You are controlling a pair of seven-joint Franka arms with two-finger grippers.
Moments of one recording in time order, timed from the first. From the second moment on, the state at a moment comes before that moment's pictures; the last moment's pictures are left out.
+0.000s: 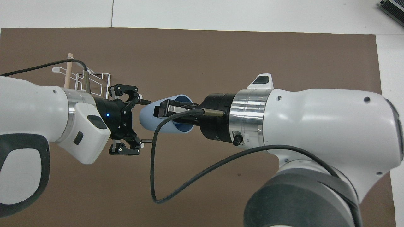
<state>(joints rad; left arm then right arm) -0.29 -0.15 -0.10 -1.87 -0.52 1.92 1.31 -0.11 -0.02 0.66 -1.70 0.88 2.24 0.32</state>
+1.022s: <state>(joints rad) -0.30 -0.17 -0.12 -1.85 -0.62 1.93 1.24 -0.11 -0.02 0.66 -1.70 0.88 2.23 0.33</state>
